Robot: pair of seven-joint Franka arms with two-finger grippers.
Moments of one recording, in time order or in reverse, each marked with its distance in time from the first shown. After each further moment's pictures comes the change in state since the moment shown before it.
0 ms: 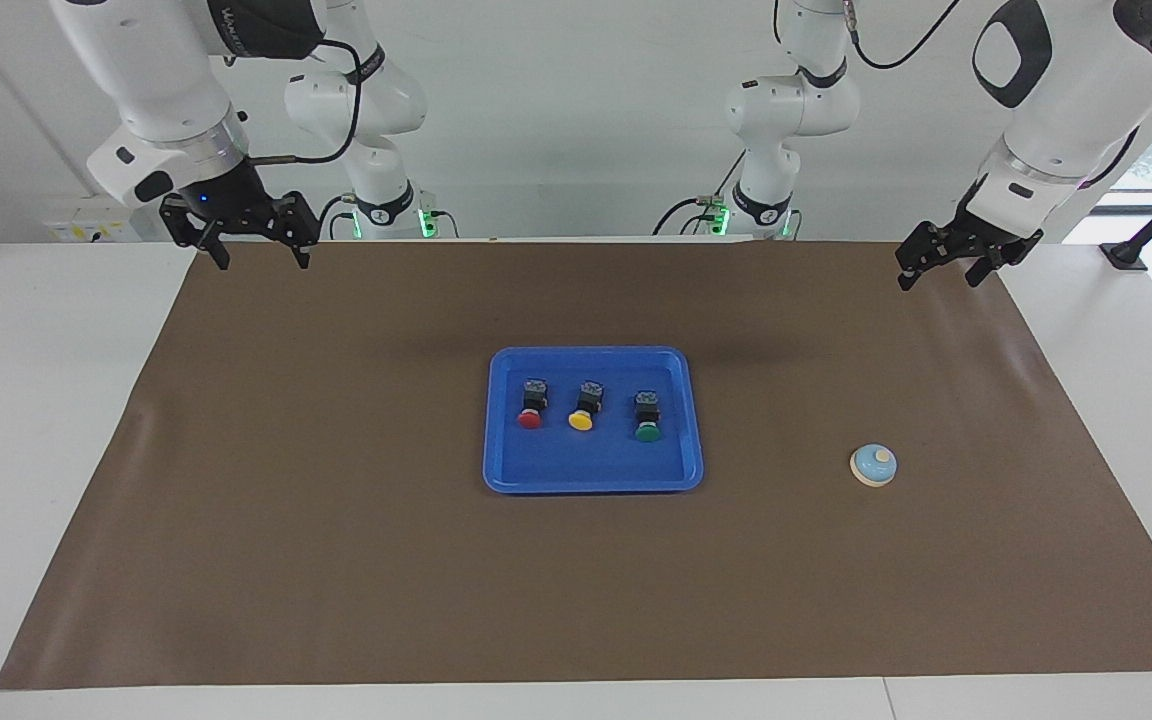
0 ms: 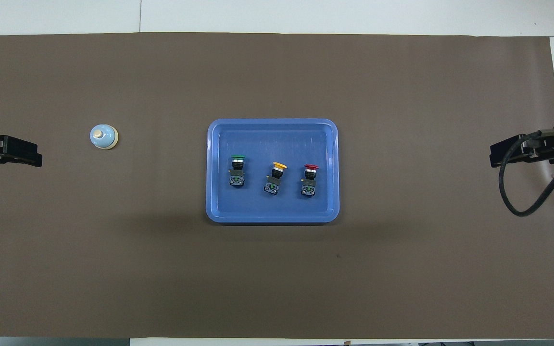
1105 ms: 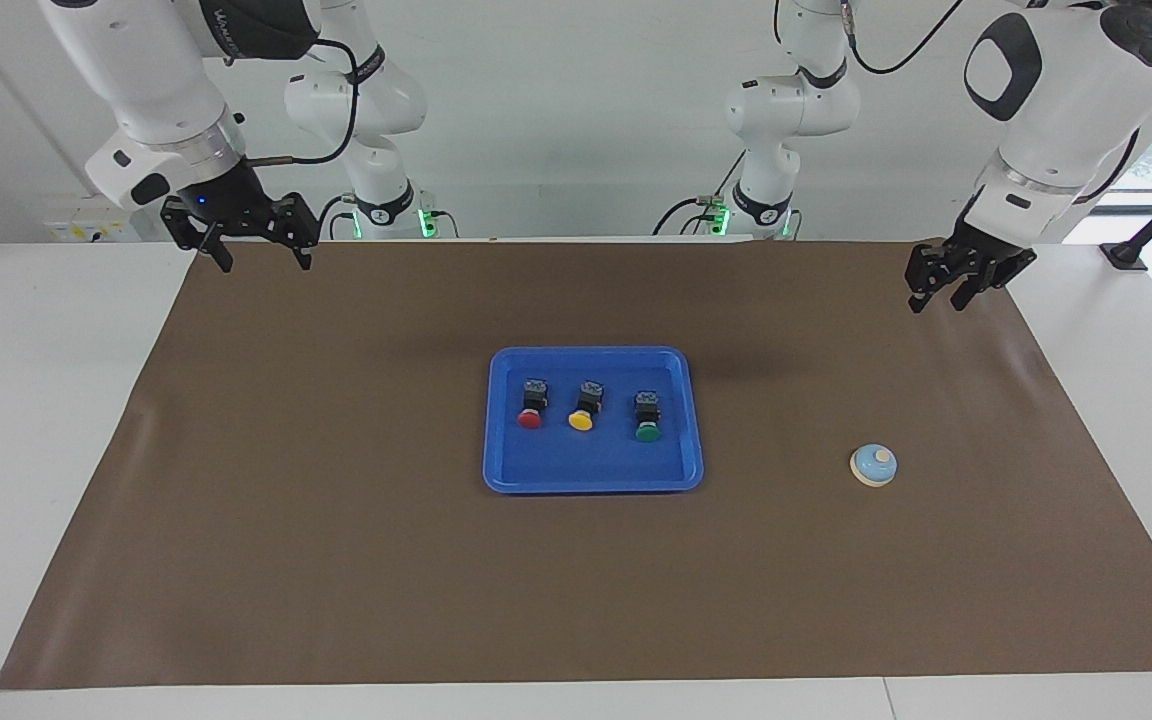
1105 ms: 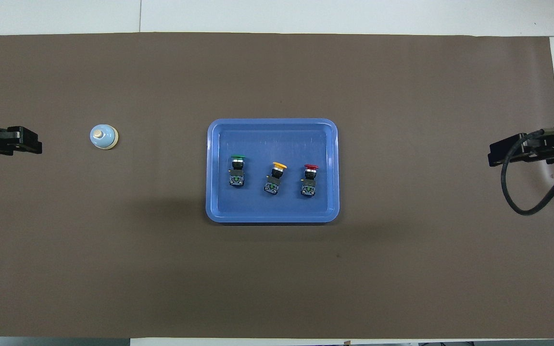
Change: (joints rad) left arm -0.001 0.023 -0.004 -0.046 0.000 0.168 0.000; right arm 0.000 -0.004 -0.006 -0.001 0.029 0.002 0.000
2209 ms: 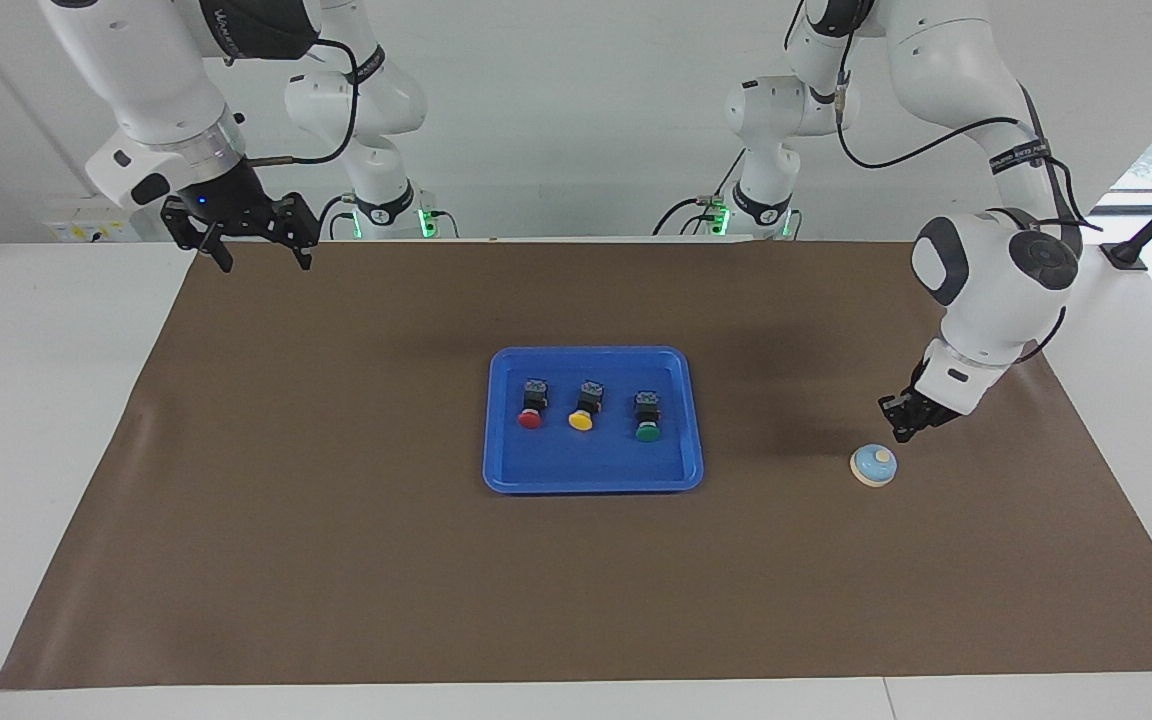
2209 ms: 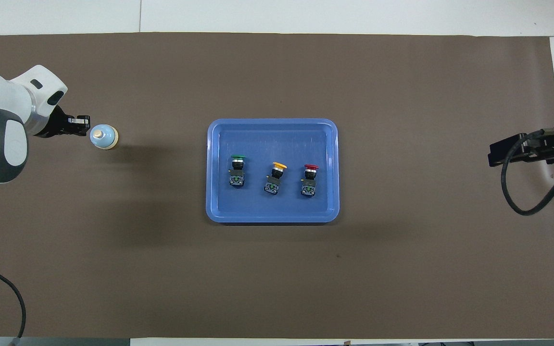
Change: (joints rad) left arm 0.003 0.295 0.007 -0.110 0.000 0.451 0.000; right arm 0.000 0.000 0.000 0.000 0.000 0.000 0.000
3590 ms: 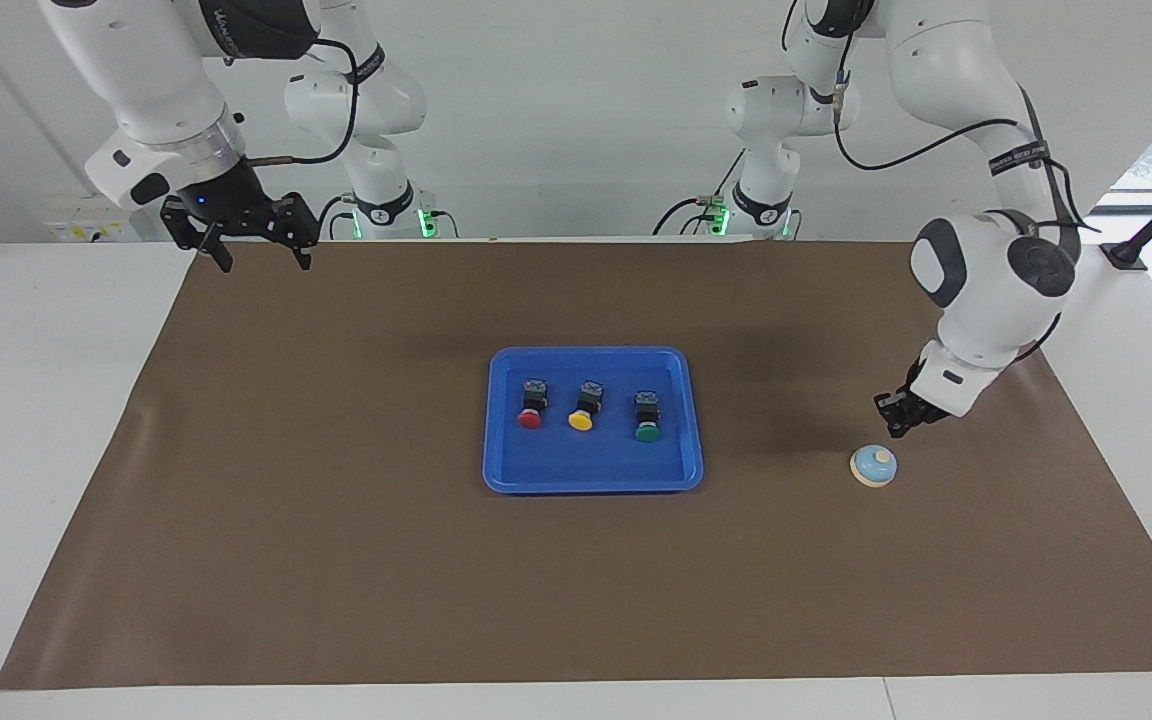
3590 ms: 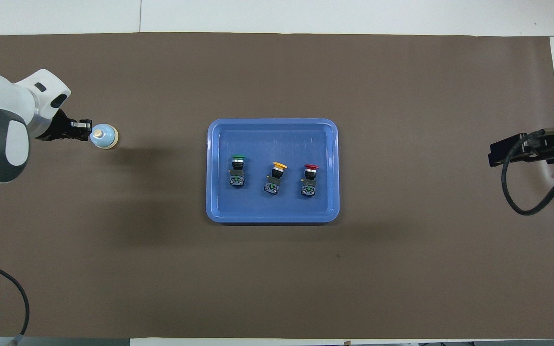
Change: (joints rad) left arm -0.002 -0.038 0.000 0.080 0.000 -0.196 -0.003; right arm 0.000 -0.001 0.000 0.000 0.000 0.000 0.000
